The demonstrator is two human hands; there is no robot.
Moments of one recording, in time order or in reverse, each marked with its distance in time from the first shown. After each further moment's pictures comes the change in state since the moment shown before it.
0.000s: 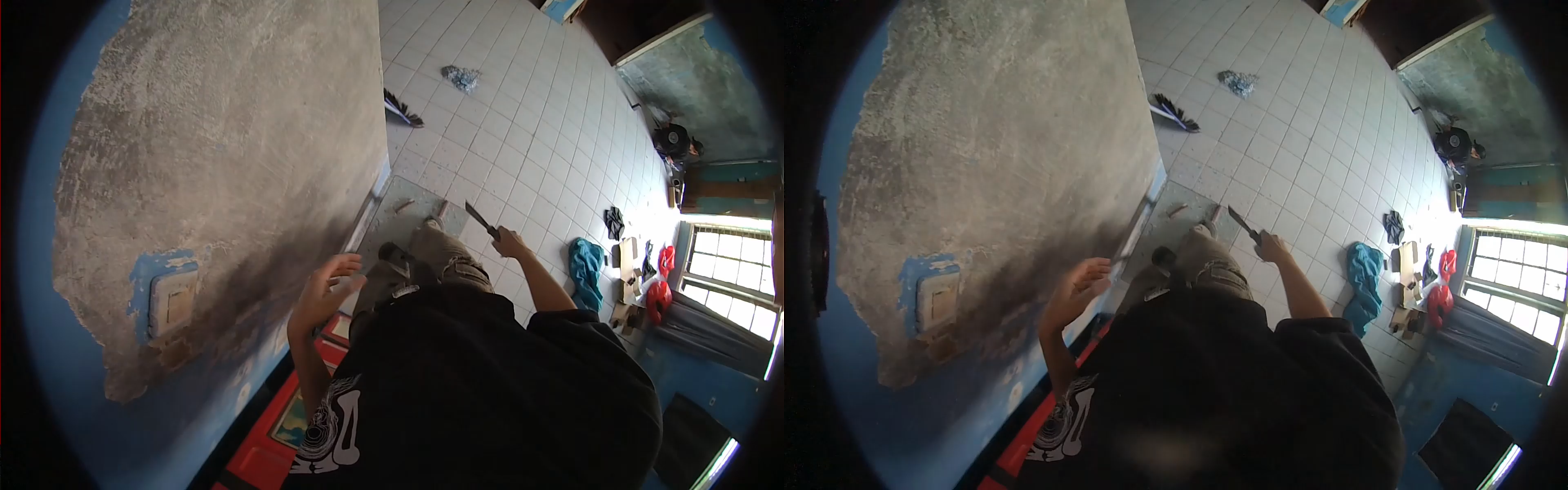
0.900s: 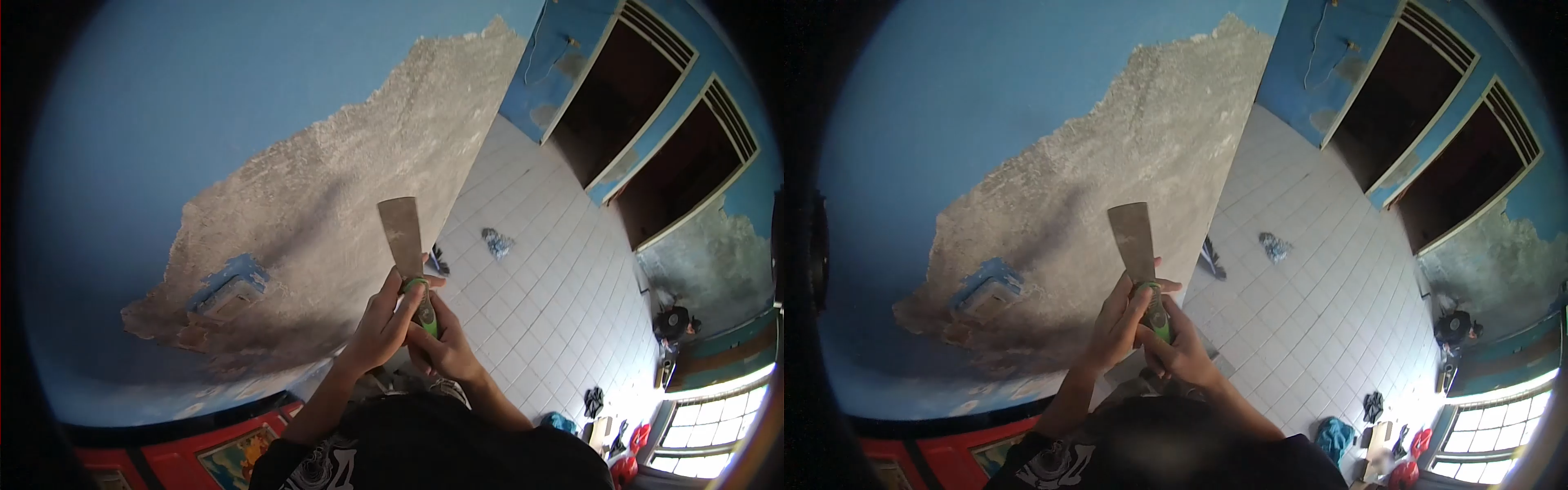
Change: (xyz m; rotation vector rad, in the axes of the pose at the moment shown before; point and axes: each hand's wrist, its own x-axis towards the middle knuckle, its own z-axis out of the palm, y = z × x) left_hand 0.004 0.176 0.029 -0.218 0.435 0.702; right_hand -0.216 -0.322 -0.181 1.021 -0.380 -0.899
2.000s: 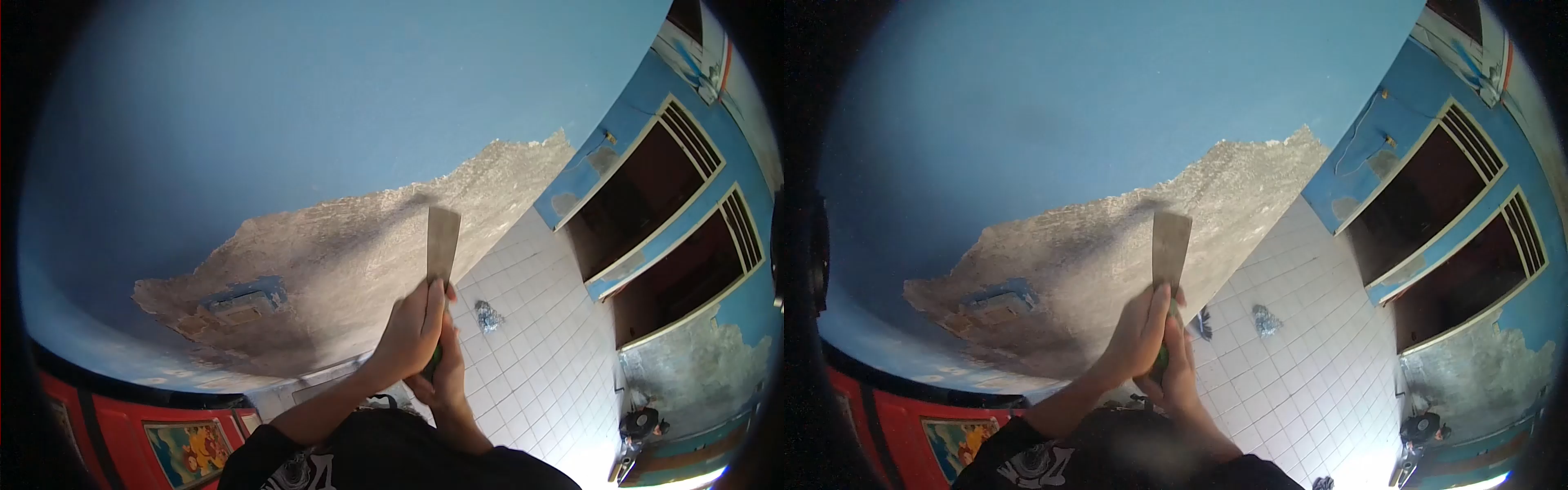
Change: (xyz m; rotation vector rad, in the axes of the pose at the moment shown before) left_hand 0.054 0.045 0.003 0.085 0.328 0.066; right_hand 0.056 -0.039 0.032 0.491 0.113 -0.027
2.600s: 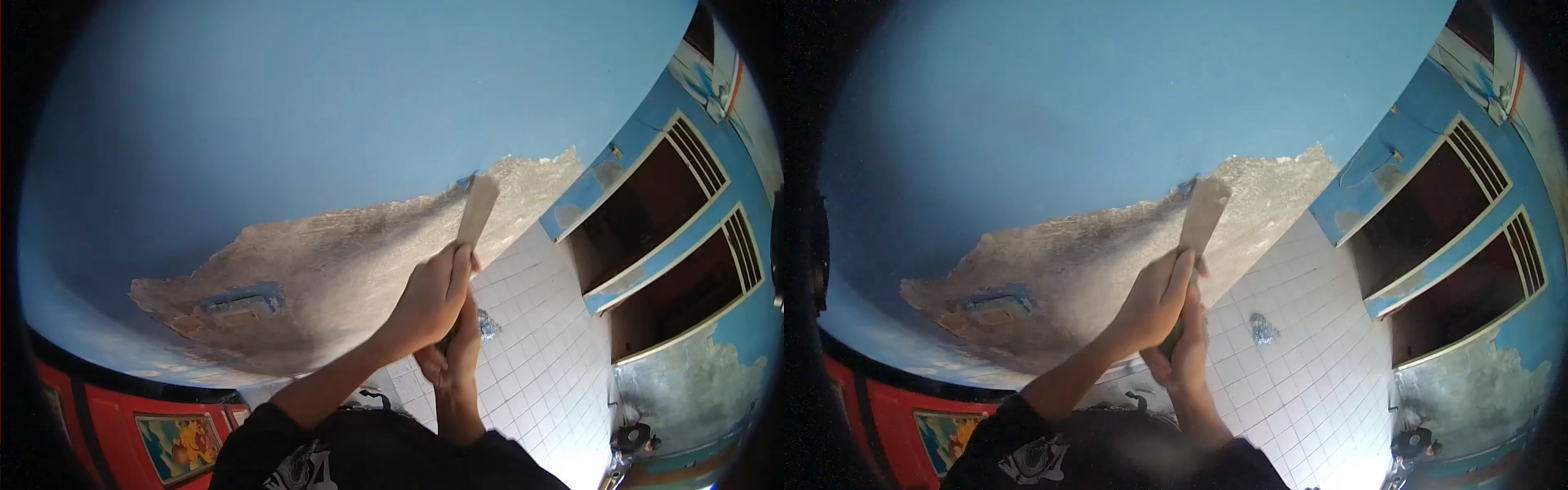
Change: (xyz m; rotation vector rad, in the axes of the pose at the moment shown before) left_hand 0.040 0.011 0.005 0.027 -0.057 0.013; right_hand 0.017 -0.029 0.005 0.064 0.071 0.013
